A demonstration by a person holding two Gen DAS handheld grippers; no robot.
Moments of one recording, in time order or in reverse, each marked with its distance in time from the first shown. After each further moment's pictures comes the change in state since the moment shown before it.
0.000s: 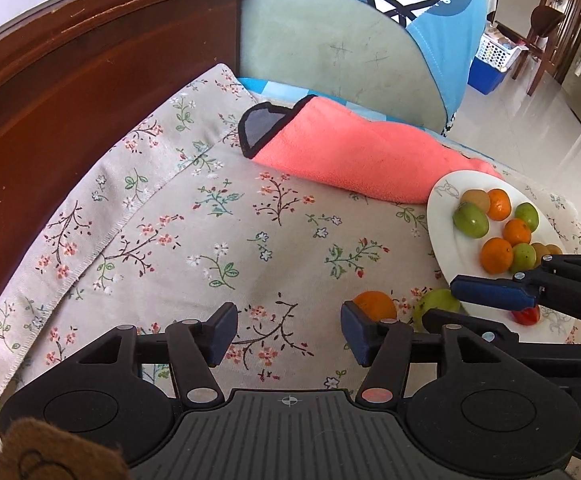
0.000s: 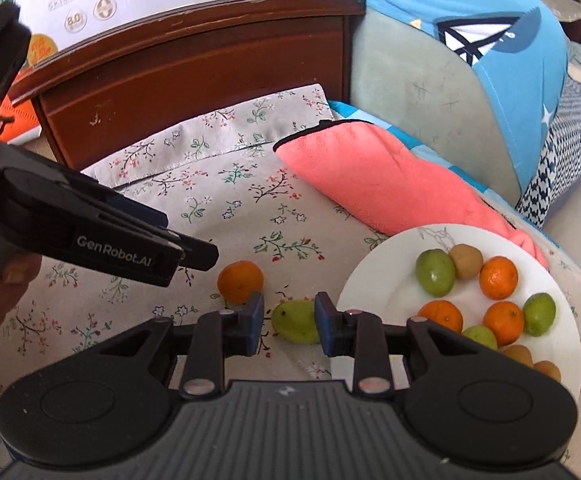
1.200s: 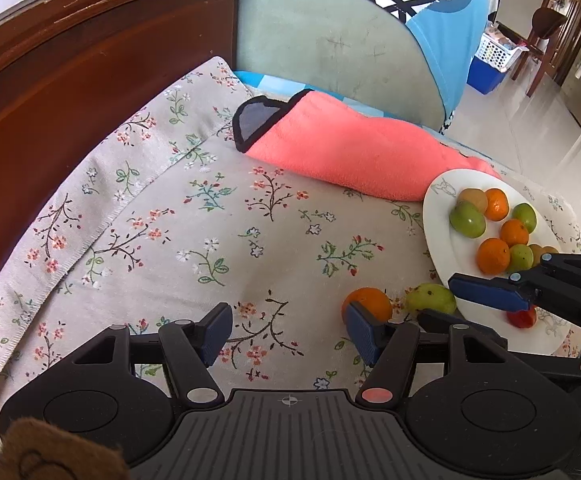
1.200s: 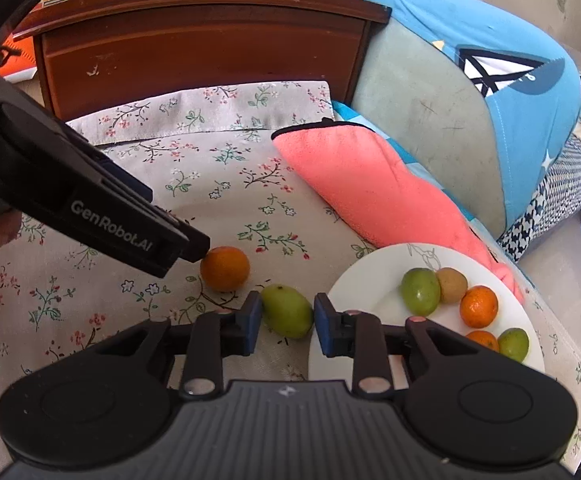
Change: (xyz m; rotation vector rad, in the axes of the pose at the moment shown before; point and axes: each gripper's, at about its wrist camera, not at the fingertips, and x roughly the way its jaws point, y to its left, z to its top) left arm 0.005 -0.002 0.002 -0.016 0.011 -0.015; right arm 0.003 0.008 -0.001 -0.102 0.020 -0.087
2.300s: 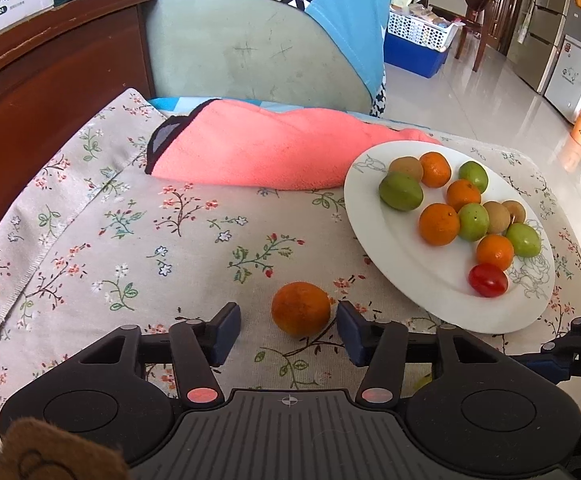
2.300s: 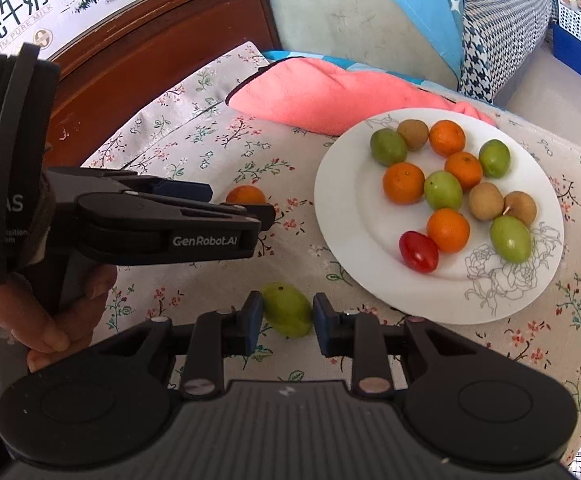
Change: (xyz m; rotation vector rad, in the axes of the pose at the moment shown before) left arm 0.019 -0.047 -0.019 0.203 -0.078 -0.062; right arm -0.041 -0.013 -0.041 0.464 0.110 0.080
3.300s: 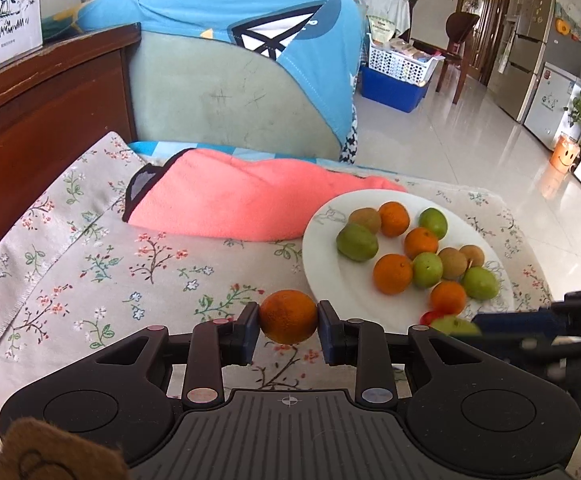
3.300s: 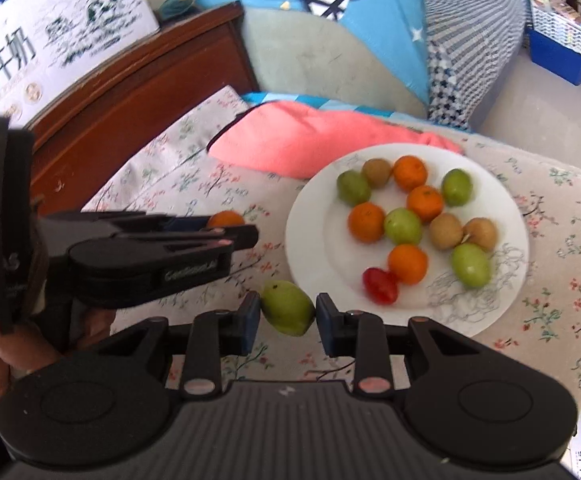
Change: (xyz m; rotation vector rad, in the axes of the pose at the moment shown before) left arm -0.022 -0.015 0.016 -0.009 -0.112 -0.072; right arm -0.037 -0.031 0.014 0.120 -0.141 -0.048
